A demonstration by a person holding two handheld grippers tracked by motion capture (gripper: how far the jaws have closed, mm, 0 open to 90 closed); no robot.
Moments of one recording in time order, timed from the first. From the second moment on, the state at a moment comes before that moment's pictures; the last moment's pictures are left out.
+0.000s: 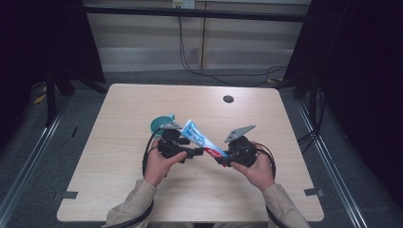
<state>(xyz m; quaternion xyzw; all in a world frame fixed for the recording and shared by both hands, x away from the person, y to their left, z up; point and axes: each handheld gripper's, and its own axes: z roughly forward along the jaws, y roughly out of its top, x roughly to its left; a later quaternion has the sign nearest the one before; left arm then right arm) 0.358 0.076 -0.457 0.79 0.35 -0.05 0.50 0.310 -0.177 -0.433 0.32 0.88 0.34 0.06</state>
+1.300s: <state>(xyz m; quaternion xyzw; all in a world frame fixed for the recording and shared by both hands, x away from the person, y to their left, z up) 0.360 0.081 -0.431 0.74 0.37 -0.06 0.56 0.309 -0.158 -0.441 0.31 0.88 0.36 0.04</state>
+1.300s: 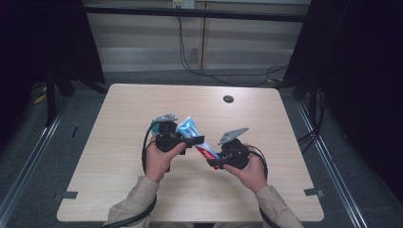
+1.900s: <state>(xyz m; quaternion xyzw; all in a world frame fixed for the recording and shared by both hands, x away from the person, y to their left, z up) 0.355 0.079 -0.415 0.74 0.33 -0.04 0.58 0.306 -0.146 -0.450 0.32 0.86 0.39 0.05</state>
